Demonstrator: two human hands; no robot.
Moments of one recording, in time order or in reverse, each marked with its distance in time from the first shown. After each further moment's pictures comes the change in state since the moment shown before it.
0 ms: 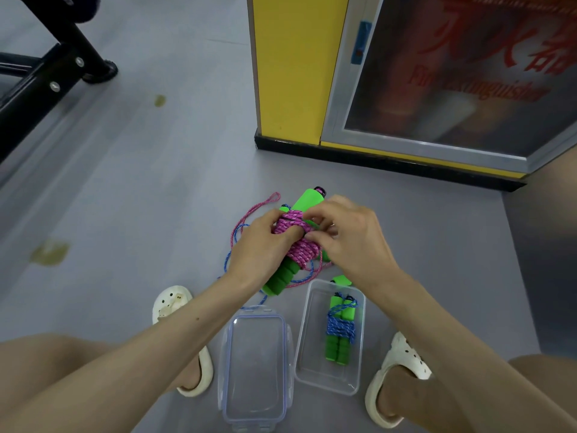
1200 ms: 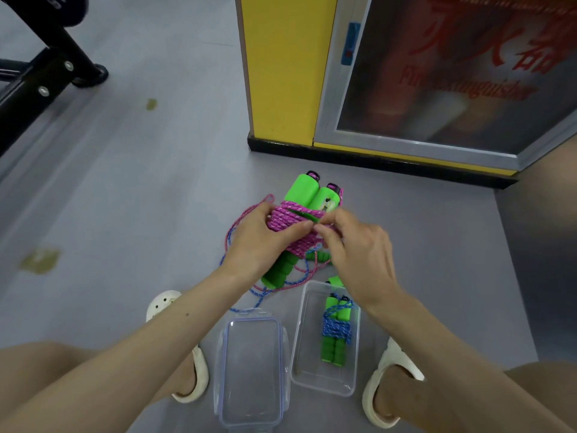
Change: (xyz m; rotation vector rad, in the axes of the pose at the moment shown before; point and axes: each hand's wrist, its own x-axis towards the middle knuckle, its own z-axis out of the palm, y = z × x) left_hand 0.007 0.009 0.000 -0.168 -0.023 0.050; right_hand -0.021 0.001 -0.001 -0.123 0.155 0.158
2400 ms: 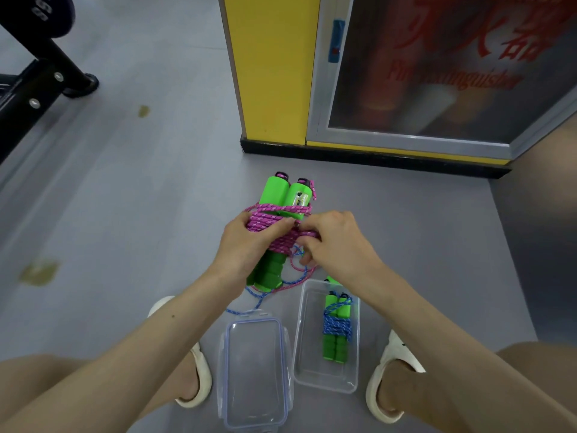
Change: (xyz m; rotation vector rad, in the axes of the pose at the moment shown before) left_hand -0.005 0.001 0.000 -0.275 0.050 -0.145; right_hand 0.019 -0.010 -0.003 0.141 -0.440 0.229
